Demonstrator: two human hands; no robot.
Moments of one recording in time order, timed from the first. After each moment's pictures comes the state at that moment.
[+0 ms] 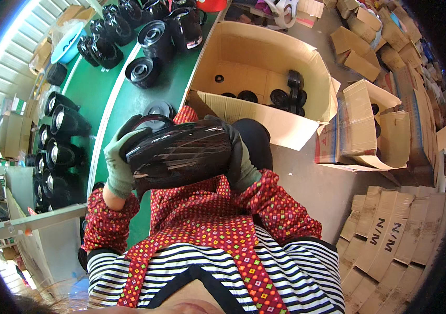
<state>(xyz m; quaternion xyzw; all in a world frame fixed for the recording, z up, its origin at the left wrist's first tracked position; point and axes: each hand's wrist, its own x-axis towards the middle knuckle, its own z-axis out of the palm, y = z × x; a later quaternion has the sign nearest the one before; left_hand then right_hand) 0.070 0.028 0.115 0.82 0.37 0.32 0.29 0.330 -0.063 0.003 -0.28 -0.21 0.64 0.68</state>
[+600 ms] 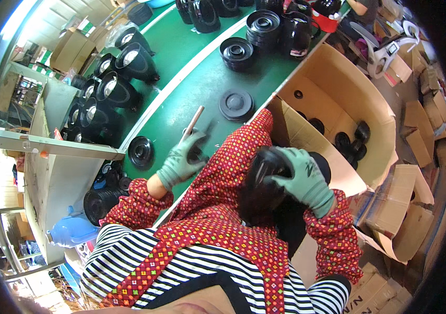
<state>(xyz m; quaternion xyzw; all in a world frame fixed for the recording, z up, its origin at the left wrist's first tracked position) -0.002 -0.006 0.019 0.72 0.54 0.23 0.37 0.366 -0.029 0.059 -0.50 -0.78 0.31 0.21</state>
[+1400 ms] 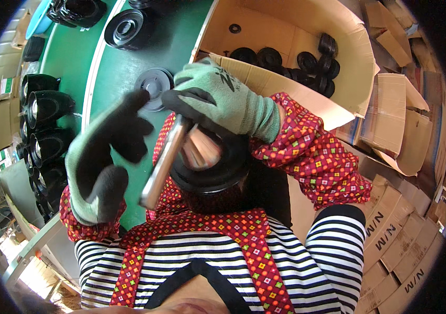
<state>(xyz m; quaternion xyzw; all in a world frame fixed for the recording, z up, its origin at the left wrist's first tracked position) 0.114 0.099 0.177 0.73 0.33 0.15 0.58 0.373 0.096 0.017 -0.30 -0.82 0.25 0.41</state>
